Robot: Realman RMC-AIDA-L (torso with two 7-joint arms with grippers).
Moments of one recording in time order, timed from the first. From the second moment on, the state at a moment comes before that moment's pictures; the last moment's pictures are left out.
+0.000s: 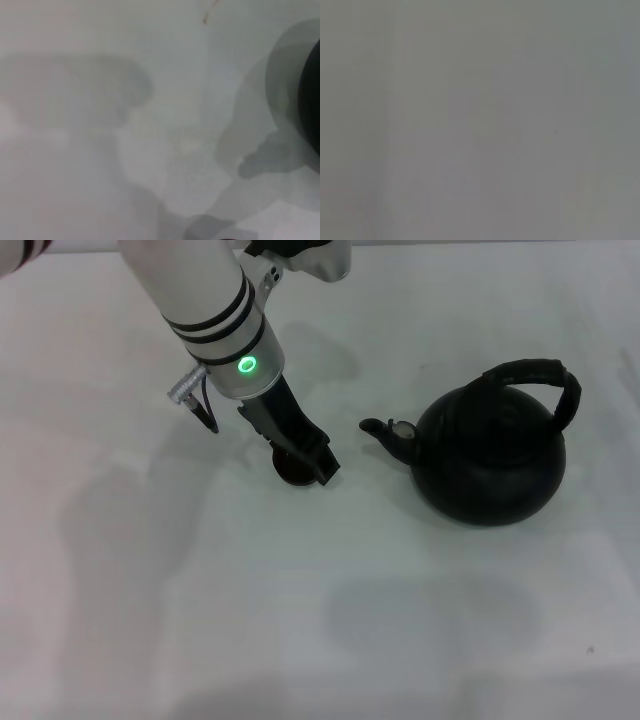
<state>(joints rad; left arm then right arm) -1.15 -2.09 1.66 0.50 -0.81 -1.19 0.40 0.35 2.02 -1.04 -0.05 -0.49 -1.30 0.27</state>
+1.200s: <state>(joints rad) -1.13 -2.09 1.71 0.51 -0.85 -1.18 0.41 0.35 2.02 -1.04 -0.04 -0.49 -1.30 0.27</state>
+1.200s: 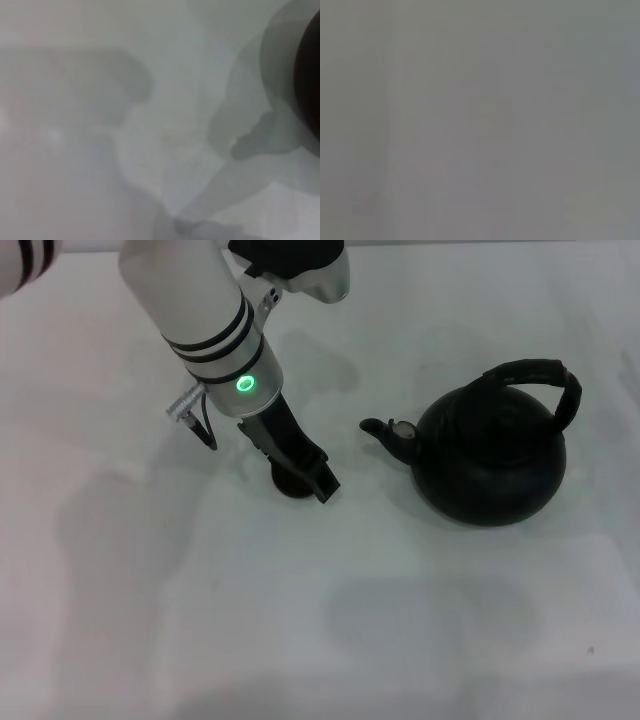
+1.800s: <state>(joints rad) -1.10 -2.08 1.71 0.58 -0.83 -1.22 0.40 0.34 2.02 -1.04 -0.04 -0.49 -1.29 0.27</state>
